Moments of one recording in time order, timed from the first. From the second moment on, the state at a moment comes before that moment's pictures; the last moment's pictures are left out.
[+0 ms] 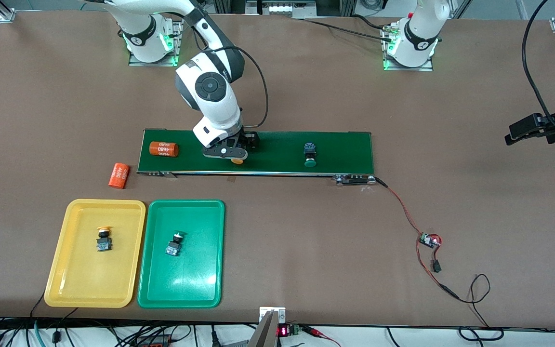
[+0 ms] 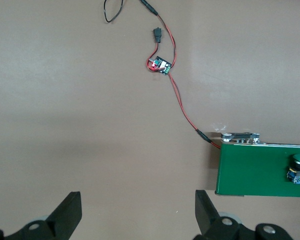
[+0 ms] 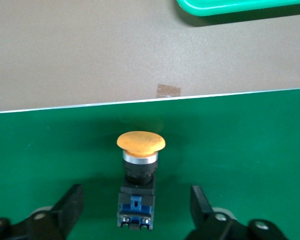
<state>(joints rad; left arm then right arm) 0.11 0.14 -0.05 -1.45 -0.04 1.55 -0.02 0.57 0.41 0.12 -1.96 -0.04 2.38 0.80</state>
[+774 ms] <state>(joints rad) 0.13 0.13 -0.05 -1.47 -0.04 1.55 -0.02 0.58 0.44 0.12 -1.94 -0.05 2.38 0.80</state>
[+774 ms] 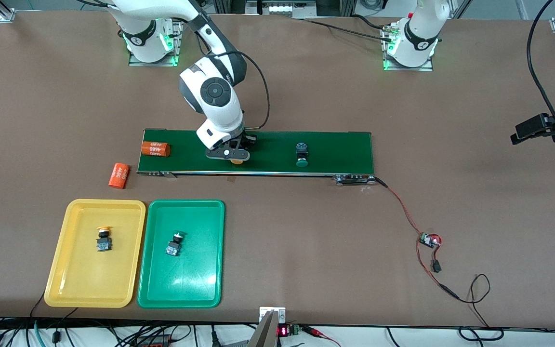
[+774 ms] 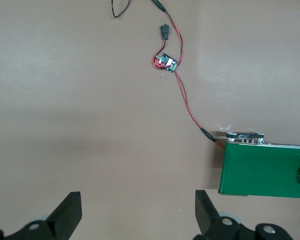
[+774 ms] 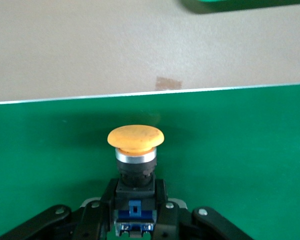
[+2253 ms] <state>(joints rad) 0.13 0.13 -0.05 -1.47 -0.03 1.53 -0.02 0.04 0.62 0.02 -1.52 -0.11 2.21 0.01</state>
